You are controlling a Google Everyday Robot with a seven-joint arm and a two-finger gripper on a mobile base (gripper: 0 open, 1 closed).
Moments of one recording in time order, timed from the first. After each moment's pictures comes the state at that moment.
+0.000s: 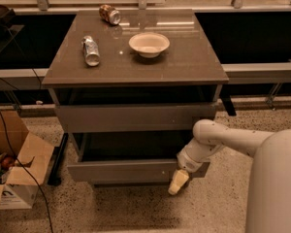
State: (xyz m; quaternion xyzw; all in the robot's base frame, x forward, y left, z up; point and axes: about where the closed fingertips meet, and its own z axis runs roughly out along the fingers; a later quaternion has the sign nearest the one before) arm 0.531 -0.136 0.434 -0.56 0.80 0.21 0.07
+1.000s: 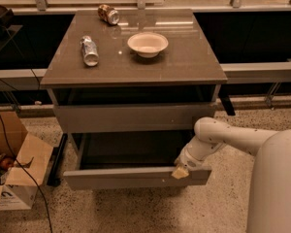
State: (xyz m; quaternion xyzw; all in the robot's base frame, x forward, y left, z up) arm 0.532 -0.136 0.443 -0.56 0.80 0.21 0.07
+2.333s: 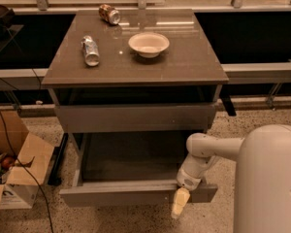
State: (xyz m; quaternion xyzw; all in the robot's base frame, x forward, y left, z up) arm 0.457 -0.139 0.396 -0.55 0.80 0.25 -0.04
